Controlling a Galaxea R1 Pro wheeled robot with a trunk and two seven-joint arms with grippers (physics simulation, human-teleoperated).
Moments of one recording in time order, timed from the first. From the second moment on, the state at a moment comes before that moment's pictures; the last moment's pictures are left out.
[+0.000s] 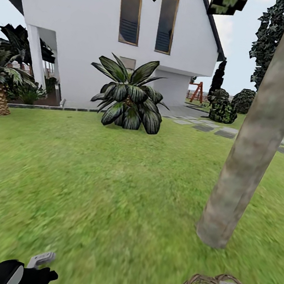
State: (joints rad) left arm -0.25 0.13 0.17 -0.86 0.25 0.78 -0.11; right arm -0.19 -0.19 -0.12 -1.08 0.01 0.96 0.01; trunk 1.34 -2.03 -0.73
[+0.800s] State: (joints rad) left arm -0.25 0.13 0.17 -0.86 0.25 0.78 -0.11; right arm -0.19 -0.18 -0.11 -1.08 0.01 0.96 0.01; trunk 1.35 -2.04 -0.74
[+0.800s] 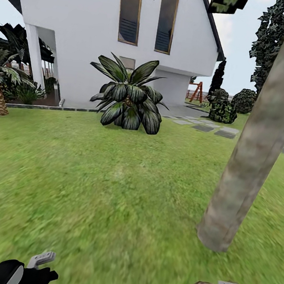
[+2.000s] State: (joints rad) left arm -0.25 0.13 0.17 -0.86 0.25 0.78 -0.11; right arm -0.19 -0.18 -0.11 -1.08 0.01 0.96 0.01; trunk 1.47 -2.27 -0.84
